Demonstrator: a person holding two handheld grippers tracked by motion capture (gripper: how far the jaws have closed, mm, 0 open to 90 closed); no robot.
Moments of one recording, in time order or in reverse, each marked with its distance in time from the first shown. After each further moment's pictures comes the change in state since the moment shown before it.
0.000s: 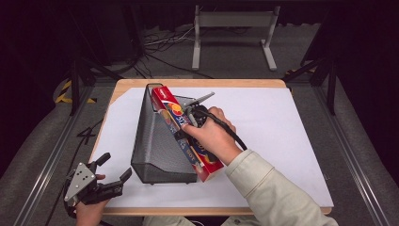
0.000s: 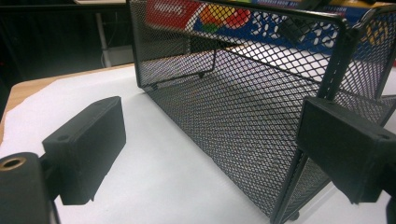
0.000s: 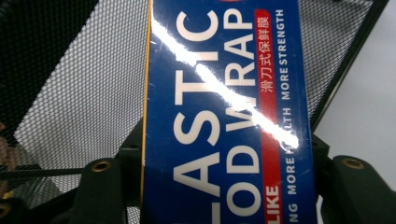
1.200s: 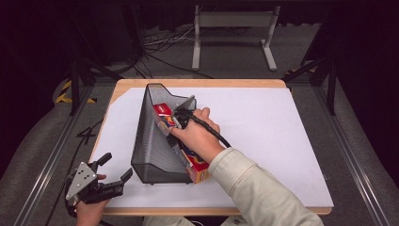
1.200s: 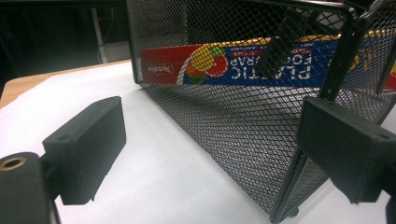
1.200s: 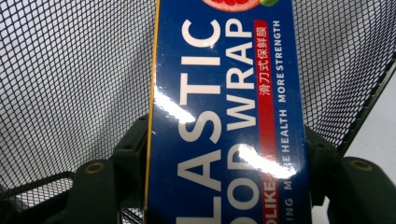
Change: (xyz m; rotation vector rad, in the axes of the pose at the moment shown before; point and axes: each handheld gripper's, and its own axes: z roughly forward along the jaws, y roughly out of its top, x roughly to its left) left arm 0.001 -0.001 0.002 0.012 -0.013 -0.001; right arm 0.015 0.013 0.044 0.198 -0.136 0.036
